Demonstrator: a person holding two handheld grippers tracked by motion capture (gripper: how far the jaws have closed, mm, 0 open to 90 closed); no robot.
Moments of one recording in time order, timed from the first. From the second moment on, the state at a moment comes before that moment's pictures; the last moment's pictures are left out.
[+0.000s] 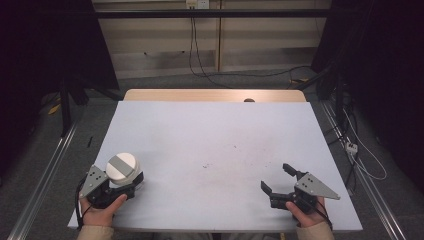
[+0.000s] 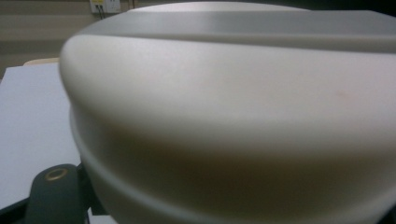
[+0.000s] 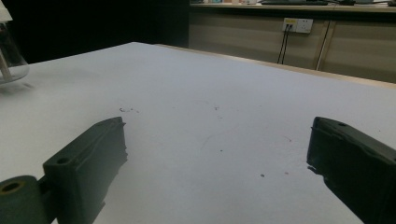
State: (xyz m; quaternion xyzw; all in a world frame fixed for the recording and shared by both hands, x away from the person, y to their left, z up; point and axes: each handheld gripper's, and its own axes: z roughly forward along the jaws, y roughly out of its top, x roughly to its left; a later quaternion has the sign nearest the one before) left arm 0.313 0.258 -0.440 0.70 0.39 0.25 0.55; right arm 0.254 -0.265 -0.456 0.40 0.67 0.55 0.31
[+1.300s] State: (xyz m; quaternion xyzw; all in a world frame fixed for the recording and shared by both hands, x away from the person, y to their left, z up) left arm 0.353 0.199 -0.429 0.71 0.35 0.24 0.57; right arm 0.255 -0.264 -0.456 0.40 0.67 0.55 0.31
